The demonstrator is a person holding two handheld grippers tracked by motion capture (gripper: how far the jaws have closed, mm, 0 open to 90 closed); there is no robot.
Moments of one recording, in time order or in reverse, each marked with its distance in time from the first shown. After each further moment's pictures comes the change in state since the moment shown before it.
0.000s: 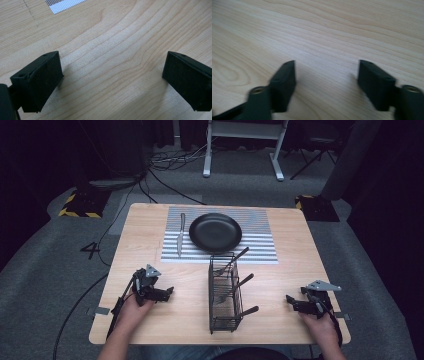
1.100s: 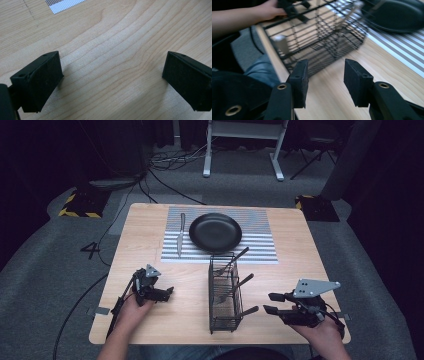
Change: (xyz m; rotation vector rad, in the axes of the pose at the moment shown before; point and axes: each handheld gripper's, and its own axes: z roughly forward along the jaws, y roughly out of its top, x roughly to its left) left arm 0.000 0.000 0.000 -0.001 0.001 -0.002; right arm 0.114 0.090 -0.104 -0.081 0.465 -0.314
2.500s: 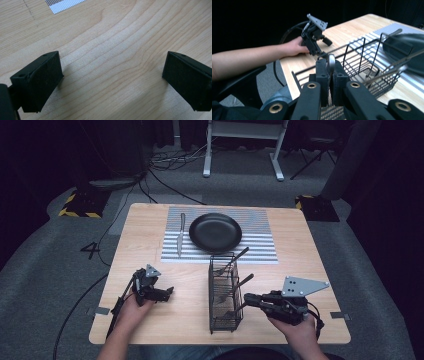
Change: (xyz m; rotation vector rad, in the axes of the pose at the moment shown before) left arm 0.000 0.000 0.000 0.000 -0.002 0.000; right arm 0.023 0.029 0.023 -0.238 0.128 -0.006
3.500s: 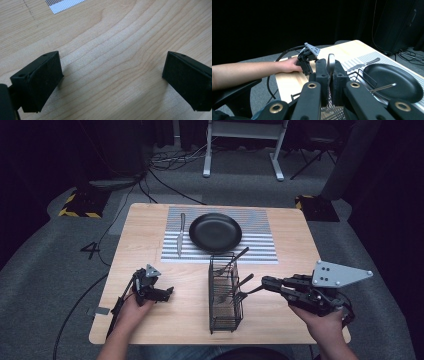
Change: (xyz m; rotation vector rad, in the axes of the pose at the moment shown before) left arm 0.000 0.000 0.000 -0.002 0.000 -0.003; right arm 0.010 0.060 -0.054 -0.081 -0.057 -0.122
